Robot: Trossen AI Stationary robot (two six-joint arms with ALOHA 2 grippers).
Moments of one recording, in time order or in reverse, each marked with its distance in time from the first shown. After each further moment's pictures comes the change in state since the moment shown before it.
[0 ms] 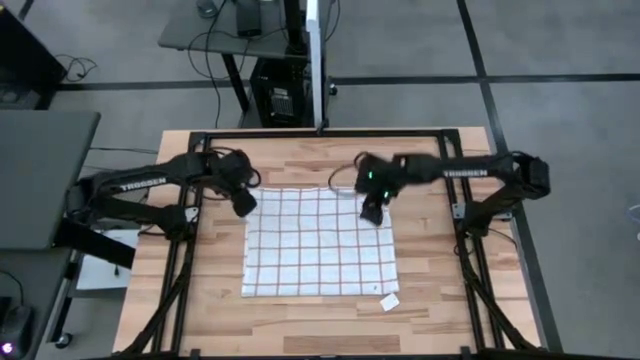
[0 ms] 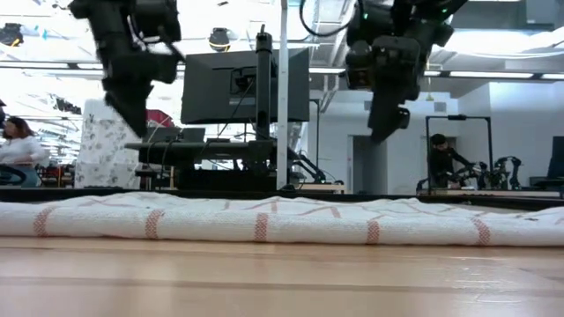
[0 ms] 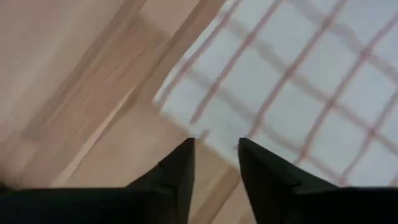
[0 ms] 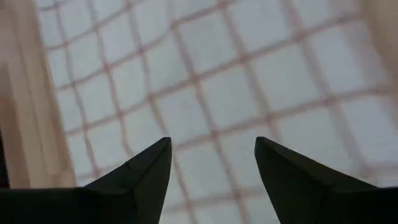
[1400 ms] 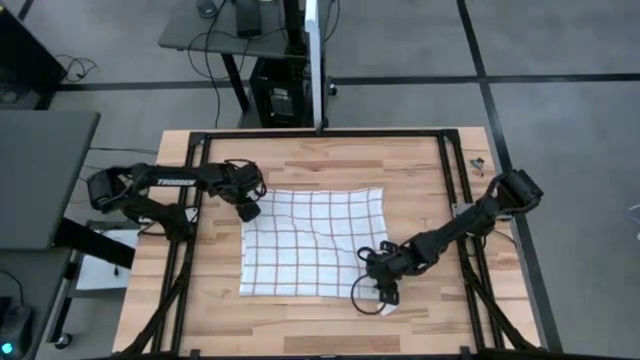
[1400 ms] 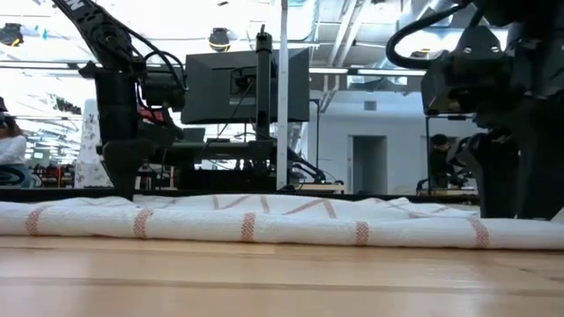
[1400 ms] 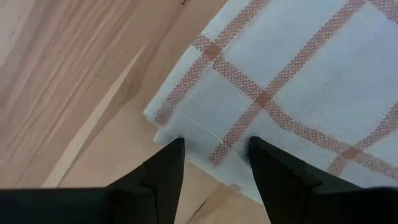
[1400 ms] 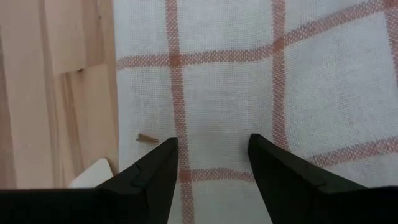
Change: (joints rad) left arm 0.052 0.254 -0.179 0.292 -0.110 0.082; right arm 0.643 0.153 -0.214 0.265 0.242 0.362
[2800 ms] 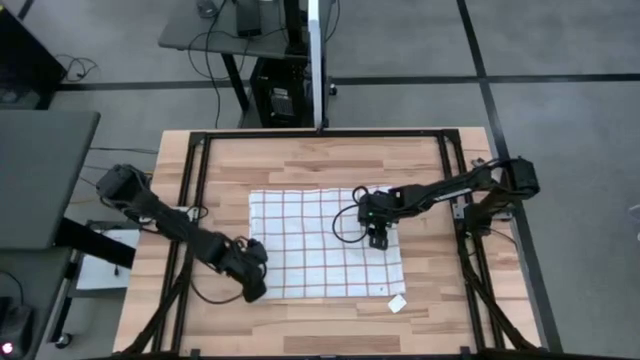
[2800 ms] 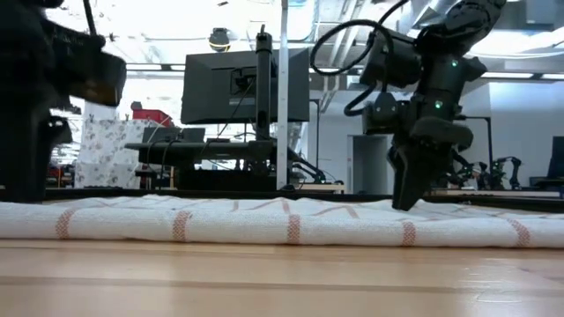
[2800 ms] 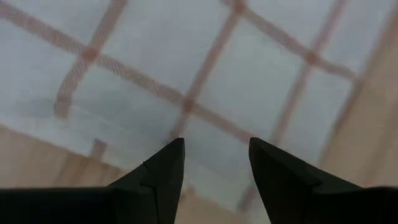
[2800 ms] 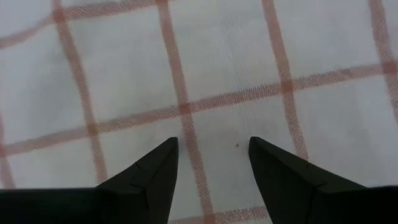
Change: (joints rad) left arm -1.024 0.143 0.095 0.199 0.039 -0.954; right arm -0.515 -0.029 0.009 -0.125 0.000 -0.527
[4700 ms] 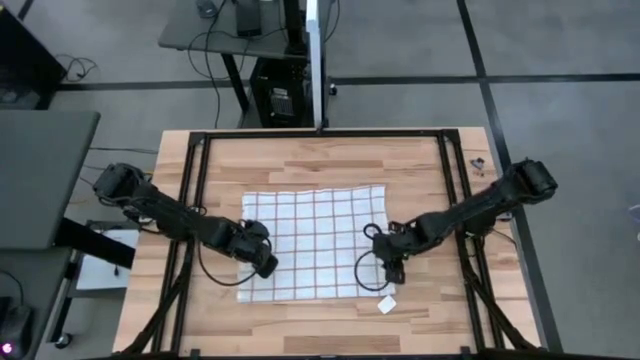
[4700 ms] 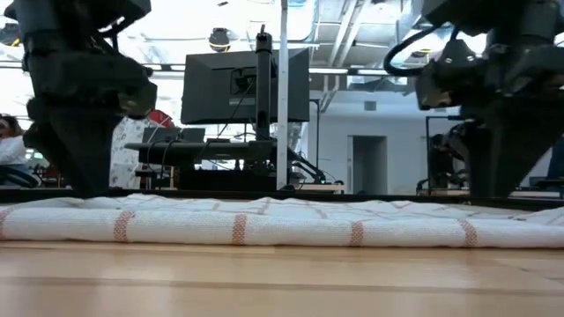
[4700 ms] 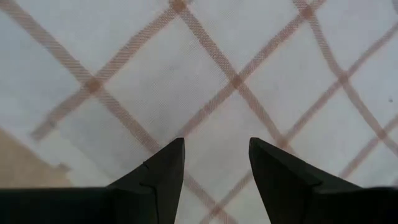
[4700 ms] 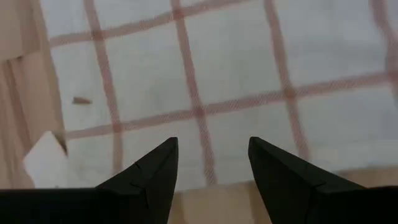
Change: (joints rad) left arm 0.182 -0.085 0.009 -0.121 -0.031 -0.133; right arm 0.413 -0.142 -0.038 -0.046 -0.002 0.469
